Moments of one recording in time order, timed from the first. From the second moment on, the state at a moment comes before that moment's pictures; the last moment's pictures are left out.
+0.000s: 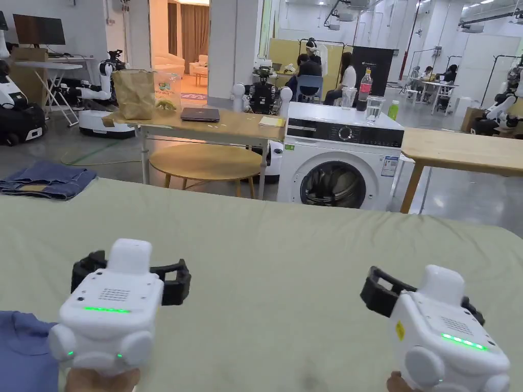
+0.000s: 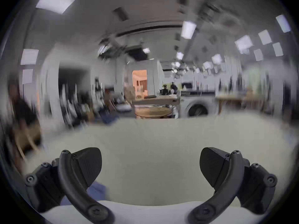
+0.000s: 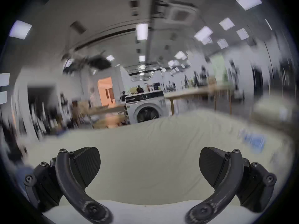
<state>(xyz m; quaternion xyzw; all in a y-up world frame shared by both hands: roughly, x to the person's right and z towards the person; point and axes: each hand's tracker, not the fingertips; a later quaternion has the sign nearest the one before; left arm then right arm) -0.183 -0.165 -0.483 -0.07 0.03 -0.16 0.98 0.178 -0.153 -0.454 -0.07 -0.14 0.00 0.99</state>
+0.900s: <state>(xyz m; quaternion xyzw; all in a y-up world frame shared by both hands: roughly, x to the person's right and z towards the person) -0.189 -0.165 -0.469 -0.02 -0.04 0.05 1.00 0.176 -0.178 -0.448 -0.10 -0.14 -0.03 0.98</state>
